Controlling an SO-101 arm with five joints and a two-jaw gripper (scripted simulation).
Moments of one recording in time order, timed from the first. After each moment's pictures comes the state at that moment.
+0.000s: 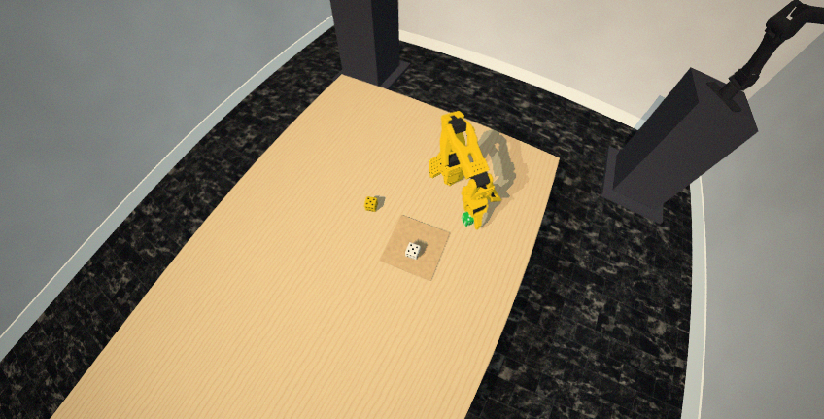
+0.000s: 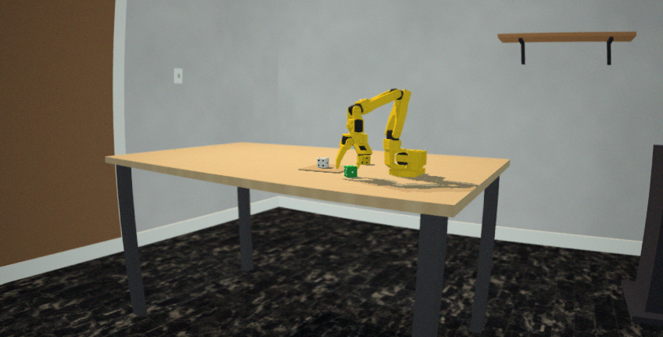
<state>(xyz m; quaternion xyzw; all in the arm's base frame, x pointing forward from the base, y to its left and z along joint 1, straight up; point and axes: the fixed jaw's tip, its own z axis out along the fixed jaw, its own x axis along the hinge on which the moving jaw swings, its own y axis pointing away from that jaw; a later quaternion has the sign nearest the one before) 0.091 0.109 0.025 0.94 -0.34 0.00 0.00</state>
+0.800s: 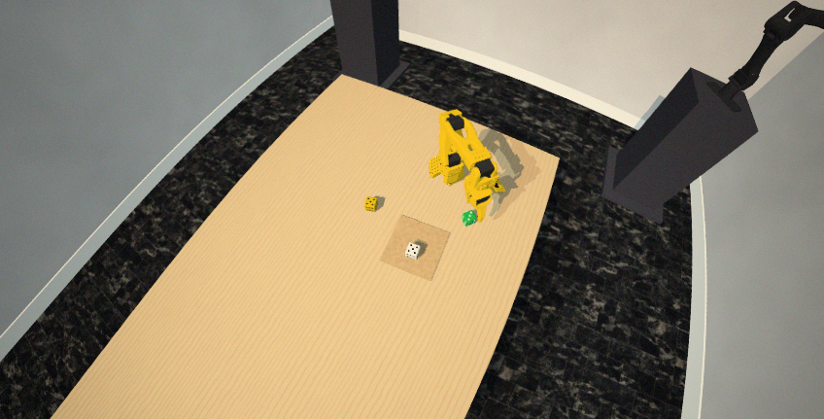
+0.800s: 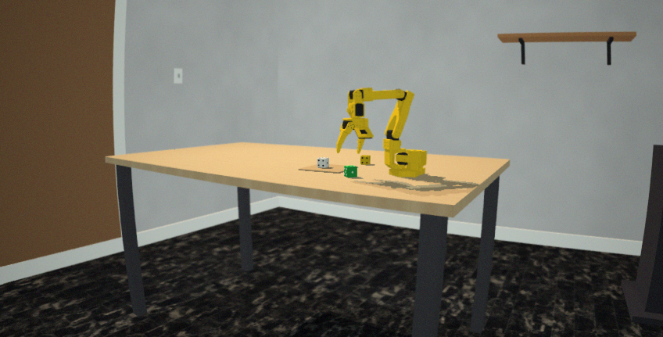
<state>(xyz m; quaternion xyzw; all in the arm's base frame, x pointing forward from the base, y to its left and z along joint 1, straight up) 0.089 0.107 0.069 0.94 -0.34 0.00 0.00</state>
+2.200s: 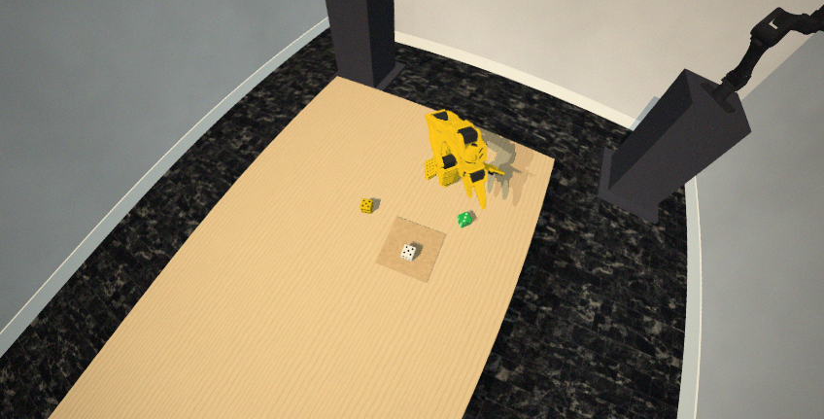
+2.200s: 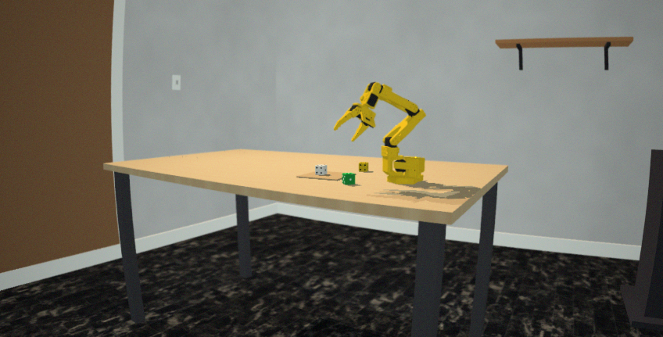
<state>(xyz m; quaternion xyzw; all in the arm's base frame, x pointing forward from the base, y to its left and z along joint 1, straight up) 0.096 0.115 0.125 0.92 -0.33 0.08 -0.22</state>
